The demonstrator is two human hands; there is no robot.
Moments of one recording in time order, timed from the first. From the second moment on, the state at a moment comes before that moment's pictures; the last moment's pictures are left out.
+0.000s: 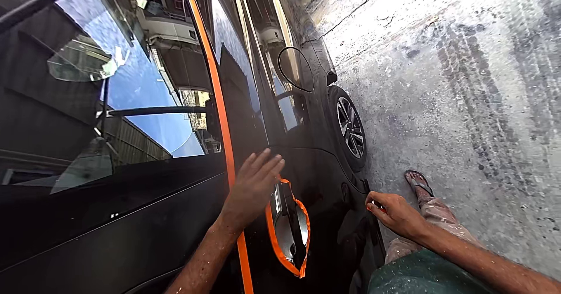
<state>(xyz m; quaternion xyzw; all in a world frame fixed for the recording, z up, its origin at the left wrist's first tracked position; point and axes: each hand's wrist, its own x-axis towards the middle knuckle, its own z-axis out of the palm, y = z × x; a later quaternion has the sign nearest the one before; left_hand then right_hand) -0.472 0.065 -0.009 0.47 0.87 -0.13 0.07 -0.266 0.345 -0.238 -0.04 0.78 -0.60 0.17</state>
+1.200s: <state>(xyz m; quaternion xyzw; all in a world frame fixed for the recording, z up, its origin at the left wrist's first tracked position) -0.344 0.078 -0.039 0.42 0.71 -0.28 0.49 -0.279 0.387 -0.274 0.00 0.80 -0.56 0.20</state>
